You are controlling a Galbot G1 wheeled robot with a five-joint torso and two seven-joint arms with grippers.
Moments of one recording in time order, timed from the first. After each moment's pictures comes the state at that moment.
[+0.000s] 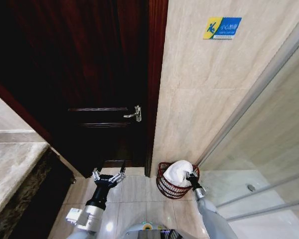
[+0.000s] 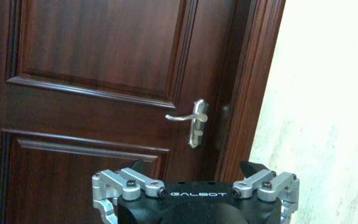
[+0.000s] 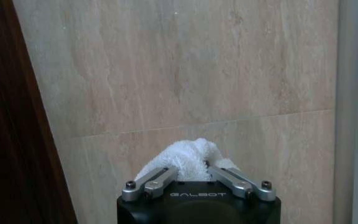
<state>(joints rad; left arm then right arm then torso) 1.94 -1.43 -0.49 -2.42 -0.22 -0.04 0.08 -1.05 1.34 0.60 0.77 0.44 0.64 -0.47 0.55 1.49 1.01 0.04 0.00</state>
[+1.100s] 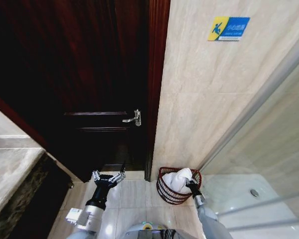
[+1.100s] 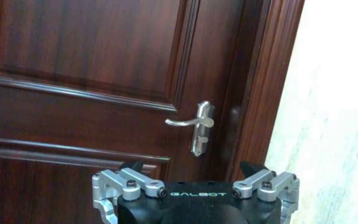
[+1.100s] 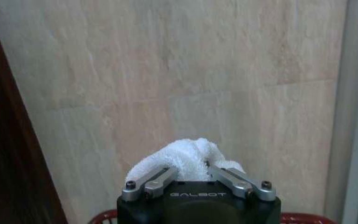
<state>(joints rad) 1.94 -1.43 -0.49 -2.42 -0.22 -0.04 0.08 -1.13 1.37 0.64 0.76 0.36 0.64 -0.45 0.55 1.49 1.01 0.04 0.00</state>
